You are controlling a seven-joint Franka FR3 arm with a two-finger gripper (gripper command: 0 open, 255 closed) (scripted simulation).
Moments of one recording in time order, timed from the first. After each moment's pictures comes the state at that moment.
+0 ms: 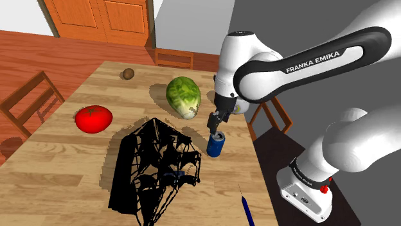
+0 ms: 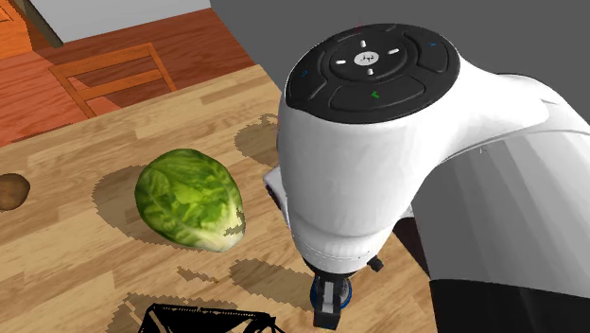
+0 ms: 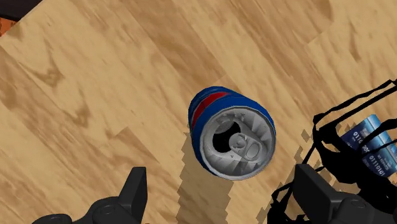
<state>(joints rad) 0.16 -0.40 0.40 -2.64 0.26 2.20 0.13</state>
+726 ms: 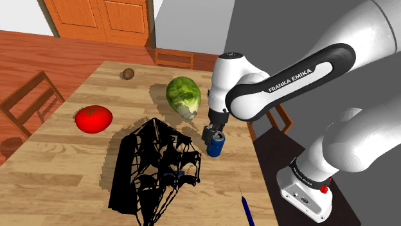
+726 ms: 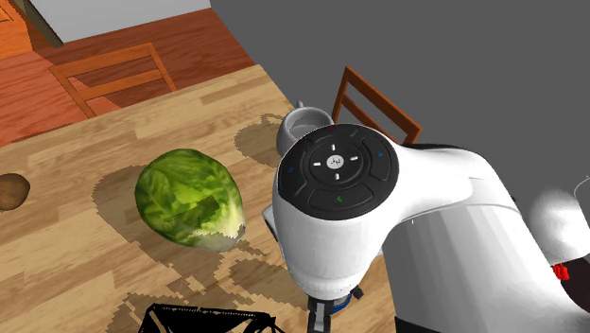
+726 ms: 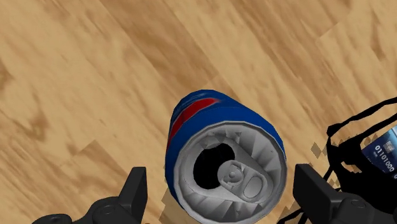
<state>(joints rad) 0.16 -0.25 0.45 -2.68 0.25 2.38 0.16</state>
